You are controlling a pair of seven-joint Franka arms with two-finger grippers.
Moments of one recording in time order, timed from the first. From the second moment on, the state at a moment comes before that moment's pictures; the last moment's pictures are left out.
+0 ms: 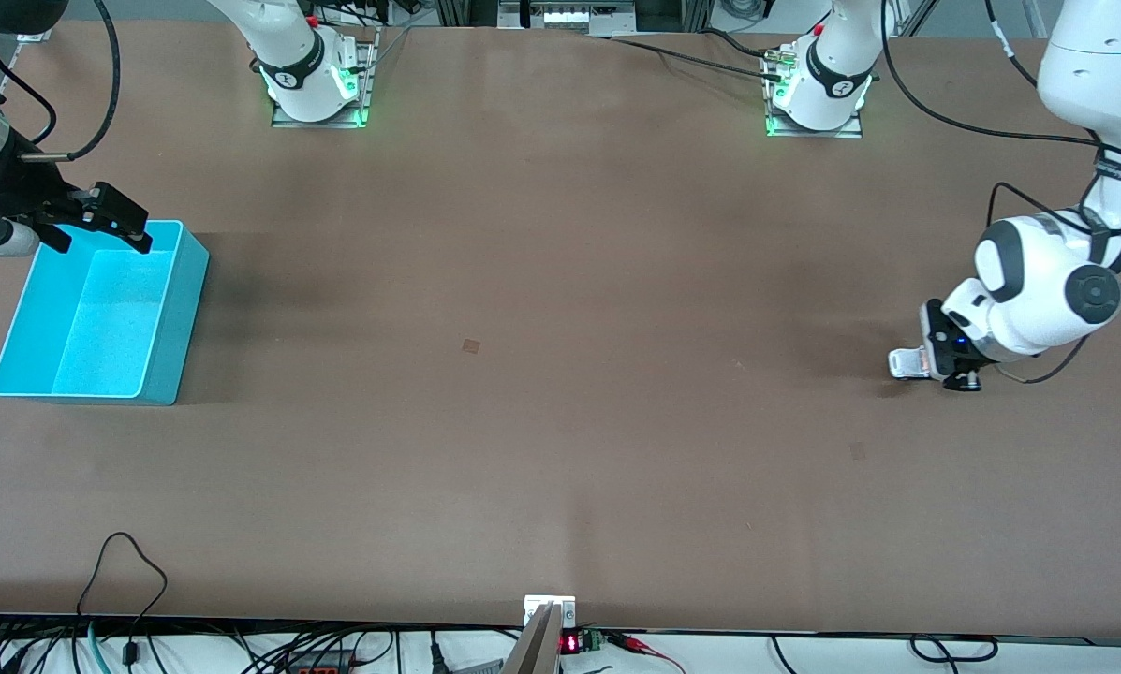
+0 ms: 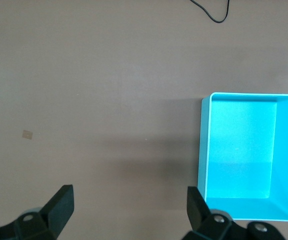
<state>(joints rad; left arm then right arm) 0.29 0.50 -0.03 -2.04 0.08 2.51 1.74 -0.01 -0.04 0.05 -1.71 -0.01 1.74 0.04</state>
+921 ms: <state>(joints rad) 0.40 0.53 -0.03 -1.98 0.08 2.51 1.91 -0.02 -0.04 0.05 -1.71 -0.01 1.74 0.04</state>
